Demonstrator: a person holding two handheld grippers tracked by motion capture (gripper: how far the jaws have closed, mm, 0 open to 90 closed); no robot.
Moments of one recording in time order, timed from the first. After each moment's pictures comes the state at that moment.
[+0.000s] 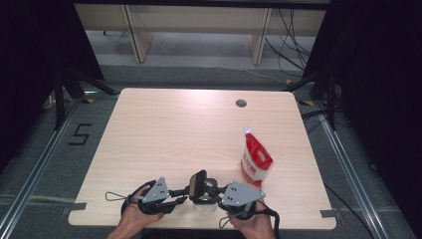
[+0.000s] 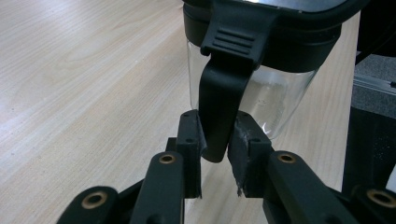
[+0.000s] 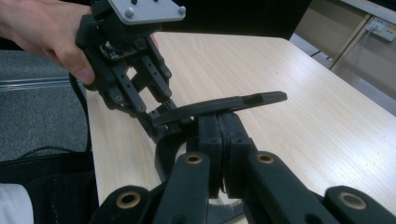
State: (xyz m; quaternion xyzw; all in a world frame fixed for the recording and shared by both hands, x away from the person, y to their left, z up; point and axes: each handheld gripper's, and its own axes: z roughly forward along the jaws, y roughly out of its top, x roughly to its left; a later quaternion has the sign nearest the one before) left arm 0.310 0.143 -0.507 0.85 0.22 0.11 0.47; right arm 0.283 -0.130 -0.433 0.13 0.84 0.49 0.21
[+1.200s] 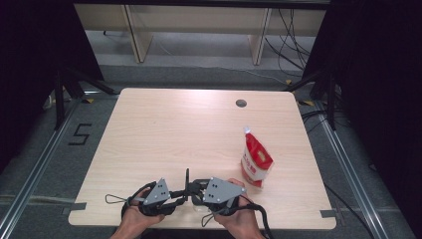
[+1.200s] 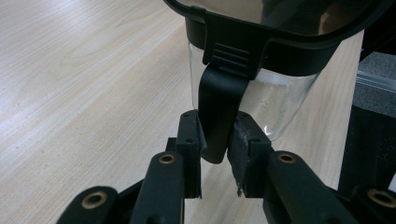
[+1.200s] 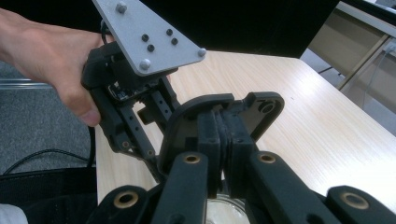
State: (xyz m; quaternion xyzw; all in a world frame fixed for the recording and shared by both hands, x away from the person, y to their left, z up) left arm 0.304 0.141 -0.505 0.85 0.23 0.12 0.46; right arm 0.288 -0.091 -0.420 0.09 0.84 0.49 0.20
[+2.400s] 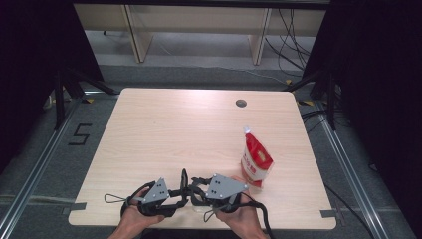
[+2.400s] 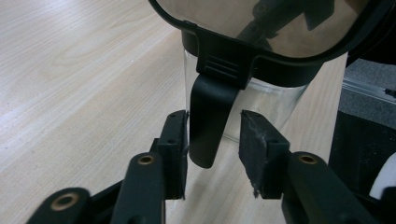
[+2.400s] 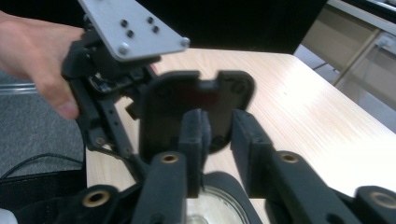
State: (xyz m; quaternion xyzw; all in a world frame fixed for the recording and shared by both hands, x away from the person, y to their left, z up) left arm 0.303 0.142 -0.502 0.84 0.24 0.10 0.47; right arm 0.295 -0.097 -0.422 0.11 0.84 0.50 0.20
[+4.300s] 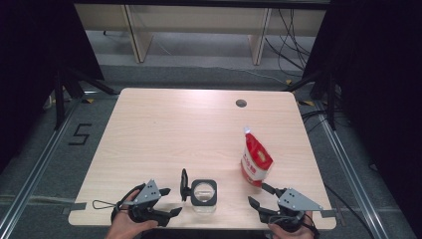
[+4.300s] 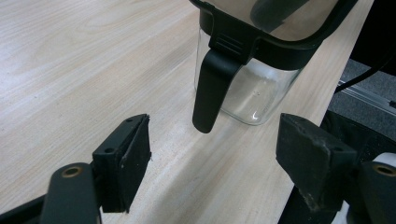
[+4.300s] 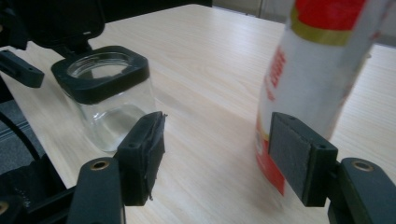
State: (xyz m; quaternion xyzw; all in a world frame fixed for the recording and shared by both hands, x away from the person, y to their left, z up) left arm 0.289 0.157 -0.490 0.83 0.29 0.10 0.46; right arm 0.265 -0.246 -0.472 0.34 0.76 0.51 0.20
